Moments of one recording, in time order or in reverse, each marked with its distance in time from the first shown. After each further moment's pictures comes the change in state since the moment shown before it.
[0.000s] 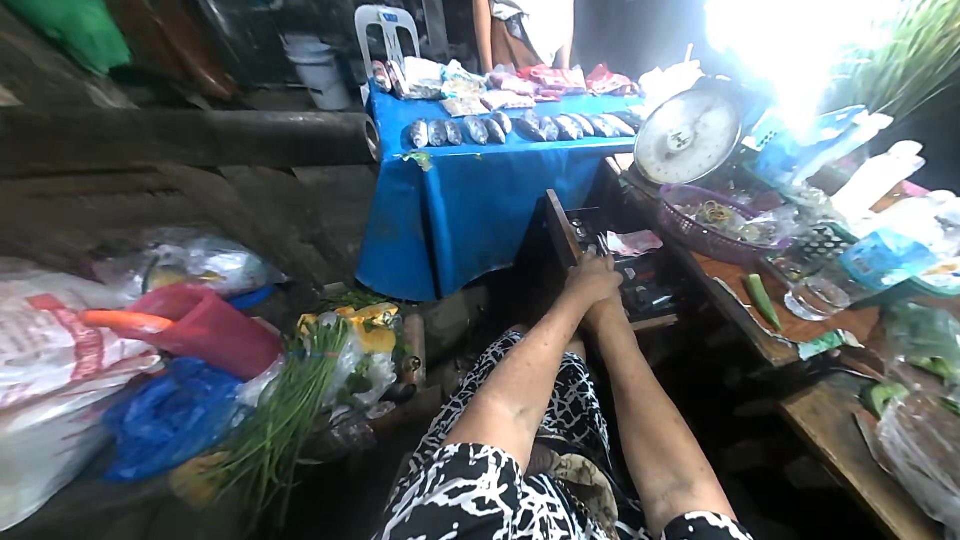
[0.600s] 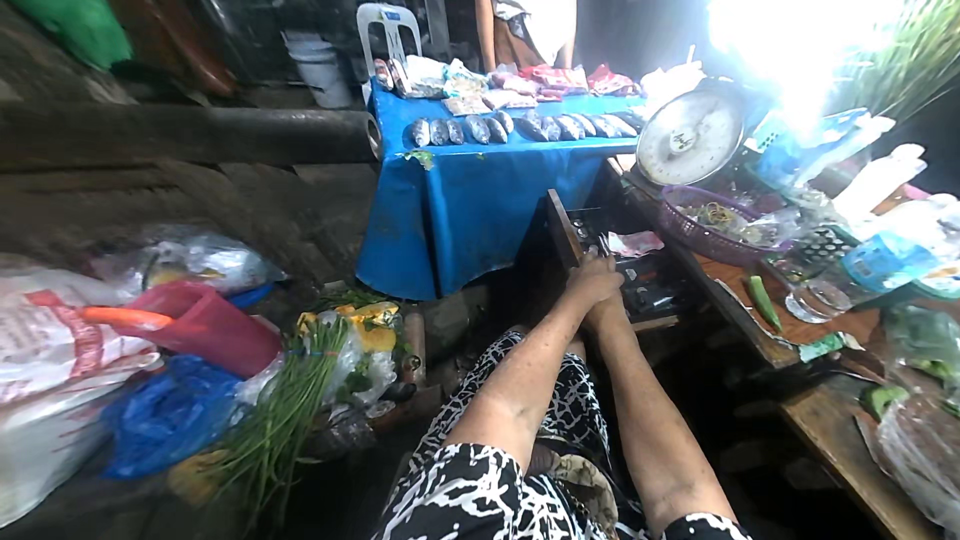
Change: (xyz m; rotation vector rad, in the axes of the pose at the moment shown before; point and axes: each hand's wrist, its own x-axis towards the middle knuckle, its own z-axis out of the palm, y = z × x) left_hand 0.001 0.001 -0.001 -0.020 -0.019 -0.035; right_hand 0.006 0.004 0.006 -0.031 -0.004 -0.013
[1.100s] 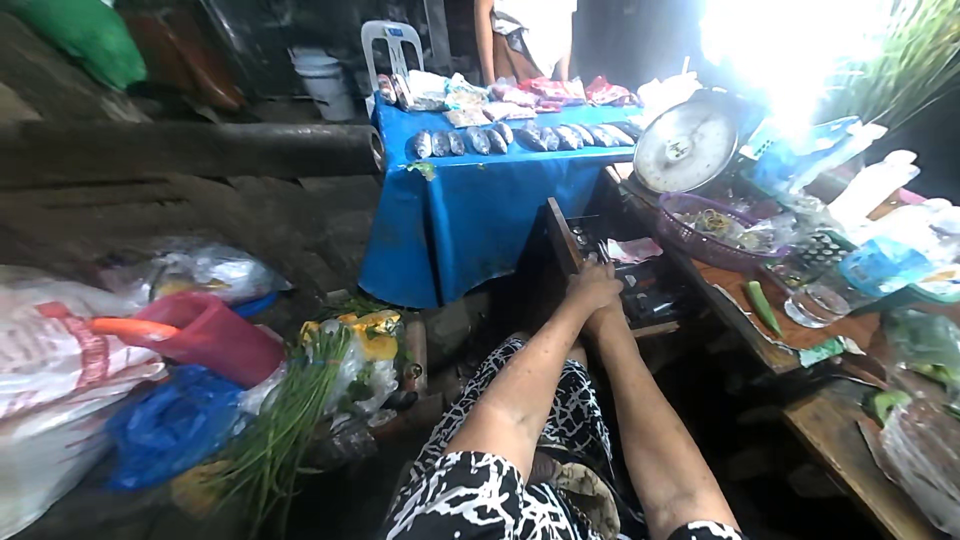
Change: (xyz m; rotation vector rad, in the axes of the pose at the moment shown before) left_hand 0.001 0.000 -0.001 -0.031 -0.006 -0.019; right_hand -0.004 0.000 0.001 0.002 0.055 -0.059
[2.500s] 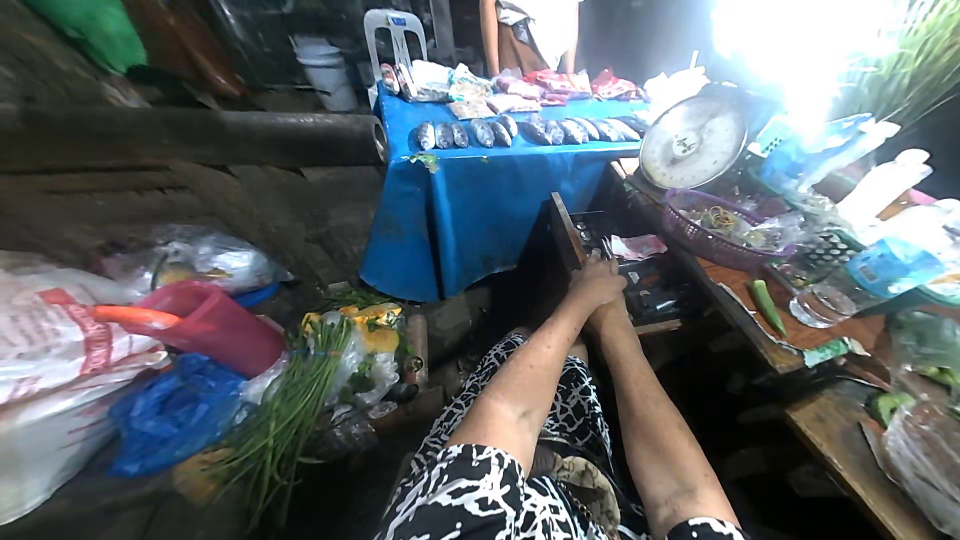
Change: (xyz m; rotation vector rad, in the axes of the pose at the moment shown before) left_hand 0.000 -0.001 0.000 0.023 0.010 0.023; right_hand -0.002 -0.003 -0.006 -0.070 -0.053 -0.027
